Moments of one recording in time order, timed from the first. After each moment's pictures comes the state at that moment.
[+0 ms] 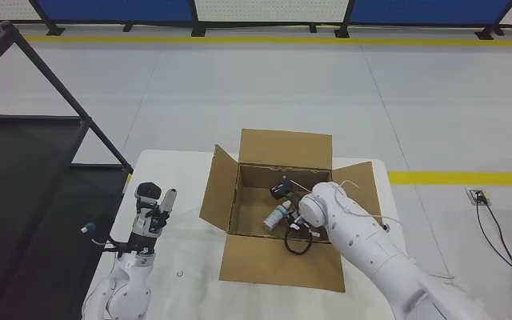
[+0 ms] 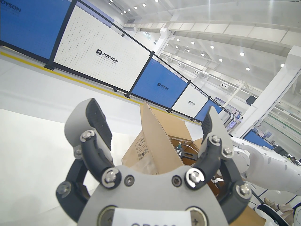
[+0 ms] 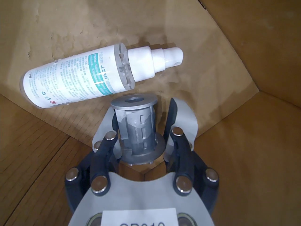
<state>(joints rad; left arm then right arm) 1.29 -1.29 -1.56 -1.63 0.72 -0.48 0.25 -0.28 -1.45 0.54 -0.69 -0.80 -0.12 0.98</state>
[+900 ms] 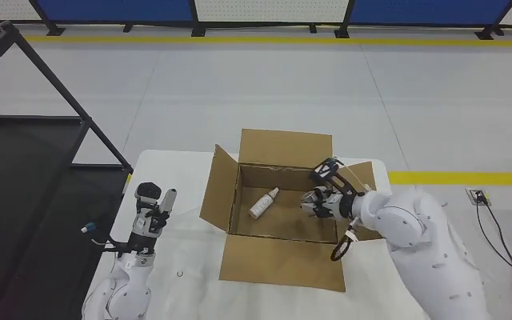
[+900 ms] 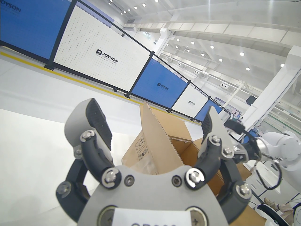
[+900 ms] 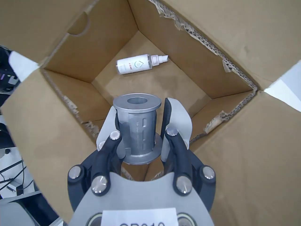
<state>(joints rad) 1.29 -1.29 -1.56 -1.63 0.72 -0.48 0.25 -0.80 -1.15 1.30 -1.69 -0.74 -0.34 1.14</state>
